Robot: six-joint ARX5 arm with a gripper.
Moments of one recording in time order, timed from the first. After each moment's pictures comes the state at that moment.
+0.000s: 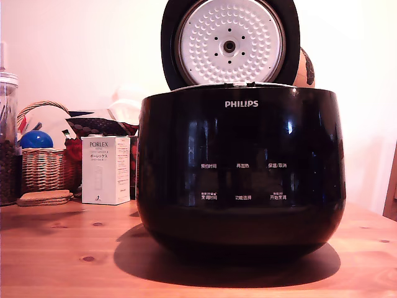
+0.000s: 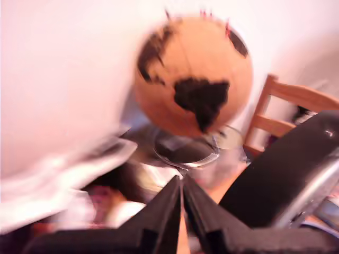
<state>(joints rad) -0.33 1.69 1.95 -0.58 0.40 0.03</state>
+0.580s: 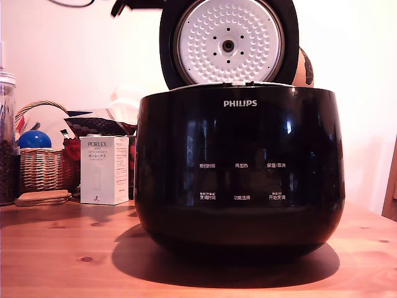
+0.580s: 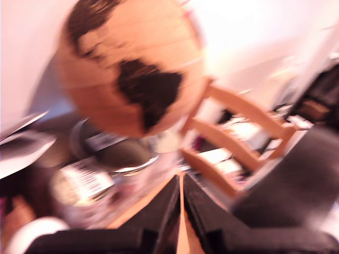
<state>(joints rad) -0.35 1.88 2.05 -0.50 0.65 -0.14</state>
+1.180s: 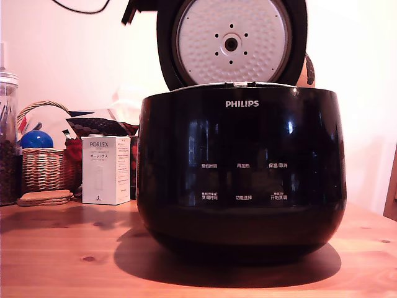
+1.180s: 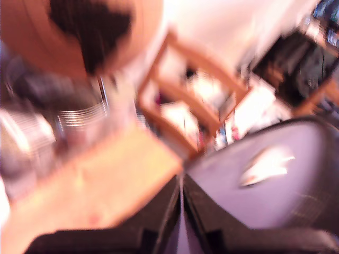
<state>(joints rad) -0.40 1.88 2.05 -0.76 0.73 -0.09</state>
